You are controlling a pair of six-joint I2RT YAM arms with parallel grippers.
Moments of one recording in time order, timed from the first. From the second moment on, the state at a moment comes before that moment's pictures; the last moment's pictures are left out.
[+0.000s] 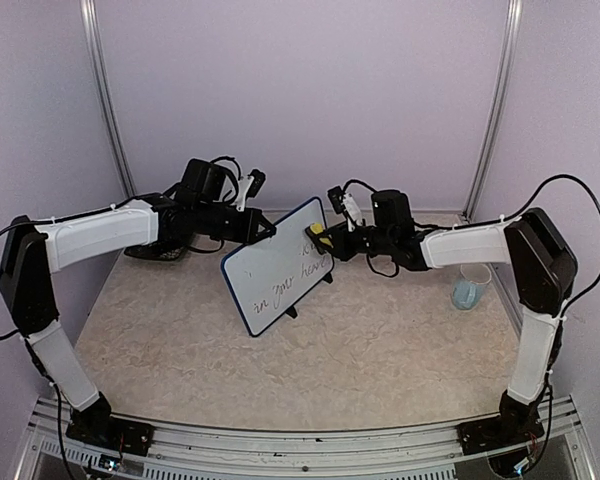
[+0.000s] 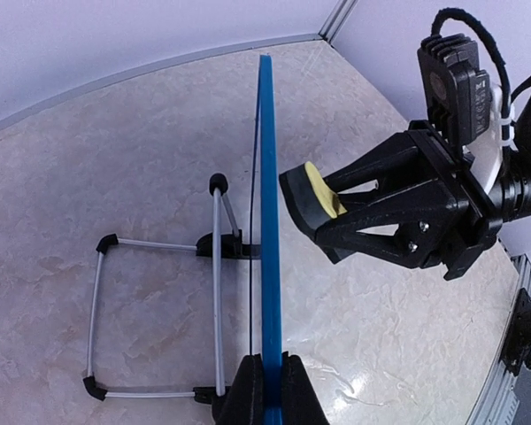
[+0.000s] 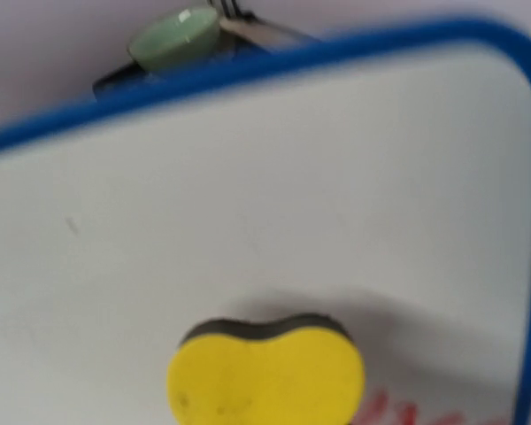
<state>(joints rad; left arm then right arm) -0.61 1.71 1.38 -0.25 0.30 -0.24 0.60 1.92 1.25 0.33 -0.41 0.11</state>
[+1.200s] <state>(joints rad) -0.56 1.68 1.29 -0.19 0.34 -0.26 0.73 1.99 1.21 0.35 -0.20 0.13</state>
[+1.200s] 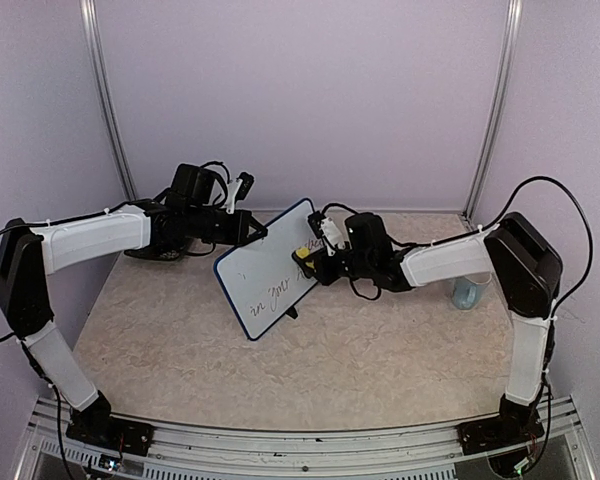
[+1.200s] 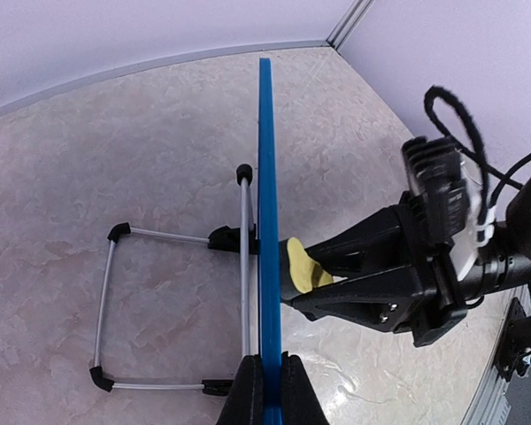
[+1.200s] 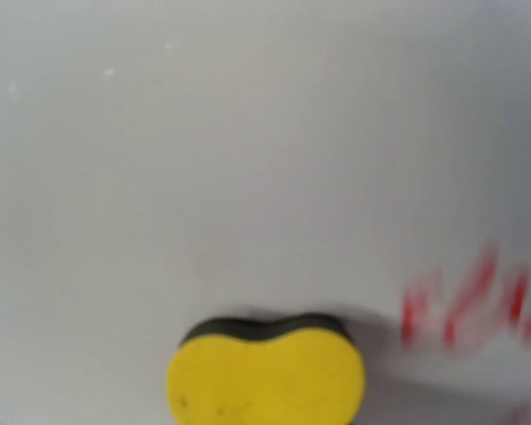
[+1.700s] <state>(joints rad) -0.55 1.68 1.29 -0.19 0.33 -0.26 0.75 2.02 1.26 0.40 -0.15 0.13</state>
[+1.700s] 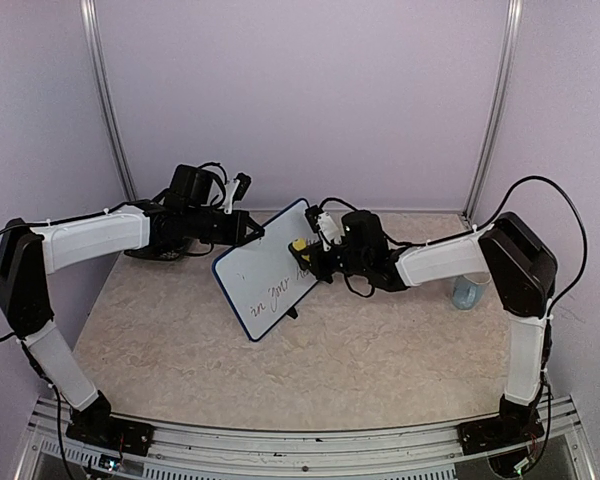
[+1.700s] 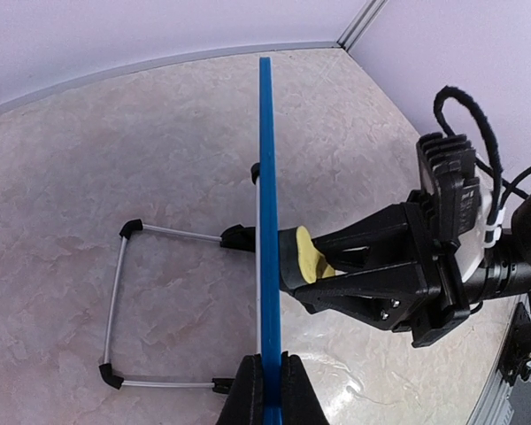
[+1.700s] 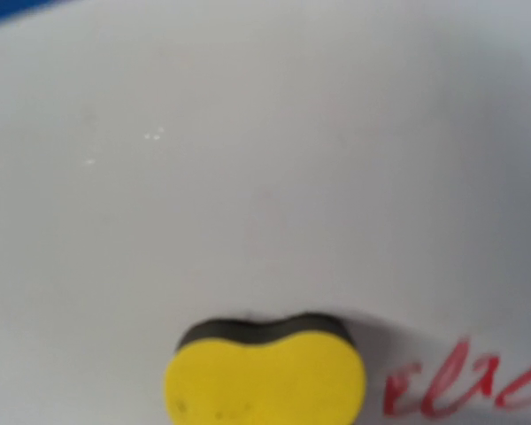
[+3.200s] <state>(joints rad) -0.56 1.67 1.29 -0.18 0.35 -0.26 0.63 2.02 1.31 0.35 -0.21 0.14</state>
